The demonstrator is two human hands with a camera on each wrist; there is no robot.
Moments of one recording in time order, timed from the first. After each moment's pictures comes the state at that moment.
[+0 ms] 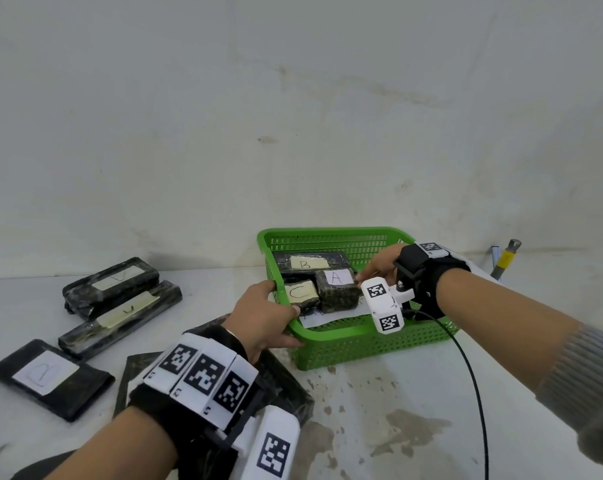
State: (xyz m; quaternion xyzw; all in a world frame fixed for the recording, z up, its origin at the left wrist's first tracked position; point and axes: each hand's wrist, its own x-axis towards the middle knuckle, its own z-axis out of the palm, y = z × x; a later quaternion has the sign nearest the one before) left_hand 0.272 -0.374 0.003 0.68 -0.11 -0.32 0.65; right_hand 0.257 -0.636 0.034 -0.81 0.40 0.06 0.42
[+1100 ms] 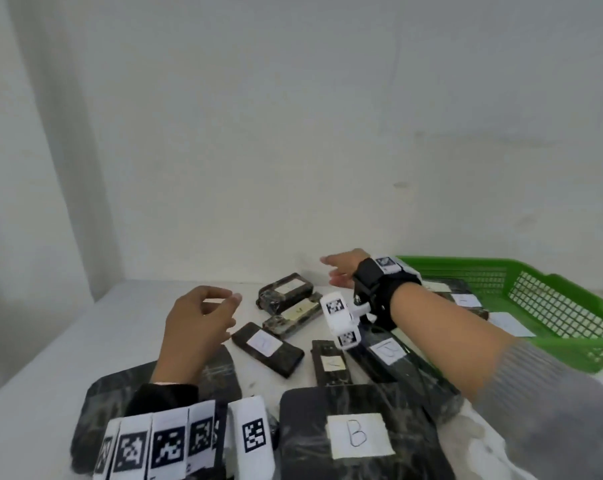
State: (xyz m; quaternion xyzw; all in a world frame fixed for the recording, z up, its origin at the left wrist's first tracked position) left_hand 0.283 -0.088 0.032 0.74 -0.06 0.04 0.67; right_hand 0.351 -0.349 0.058 -0.77 0.26 -0.06 0.59
